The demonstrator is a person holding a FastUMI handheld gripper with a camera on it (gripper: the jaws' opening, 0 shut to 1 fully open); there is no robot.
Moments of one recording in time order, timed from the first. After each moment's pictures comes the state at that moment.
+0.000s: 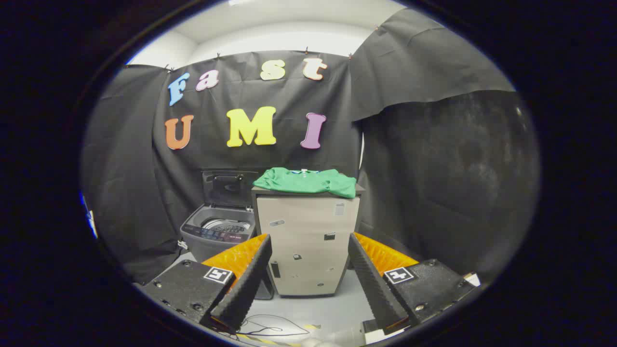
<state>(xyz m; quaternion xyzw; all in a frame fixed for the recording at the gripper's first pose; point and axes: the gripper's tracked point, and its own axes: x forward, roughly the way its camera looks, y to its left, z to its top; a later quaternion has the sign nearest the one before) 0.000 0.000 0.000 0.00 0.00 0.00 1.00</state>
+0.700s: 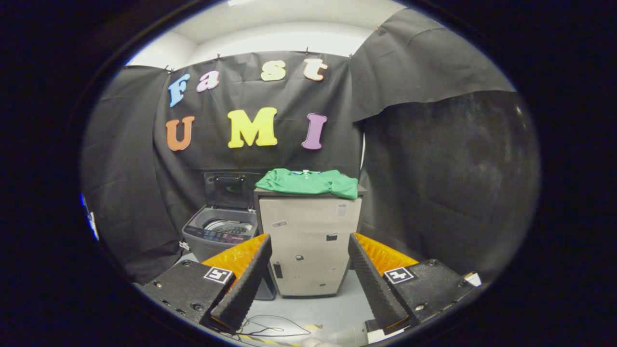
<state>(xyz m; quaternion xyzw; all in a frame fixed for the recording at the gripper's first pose) 0.001 0.004 0.003 0.00 0.00 0.00 1.00</state>
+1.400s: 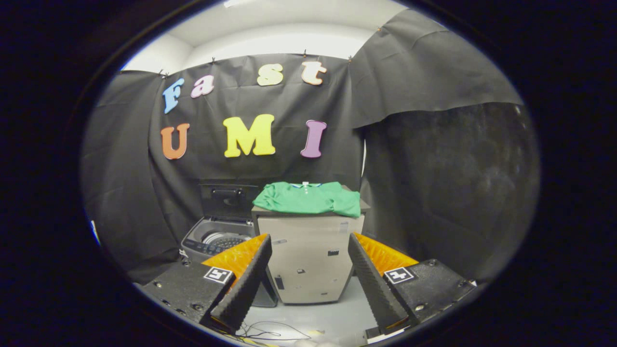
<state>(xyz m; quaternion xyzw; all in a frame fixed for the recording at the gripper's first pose) 0.042 0.005 0.072 0.01 -0.01 -0.01 1.00</state>
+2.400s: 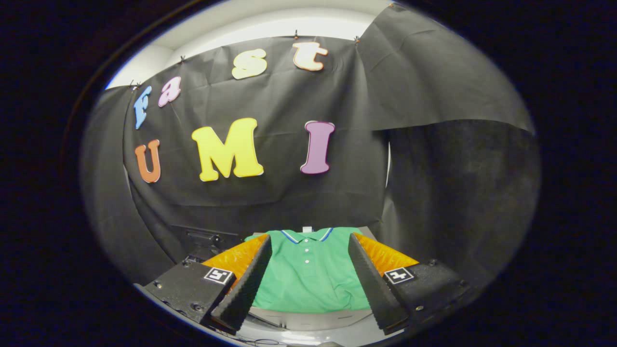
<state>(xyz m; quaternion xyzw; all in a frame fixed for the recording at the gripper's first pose) 0.355 0.007 0.232 0.03 0.04 0.03 1.00</state>
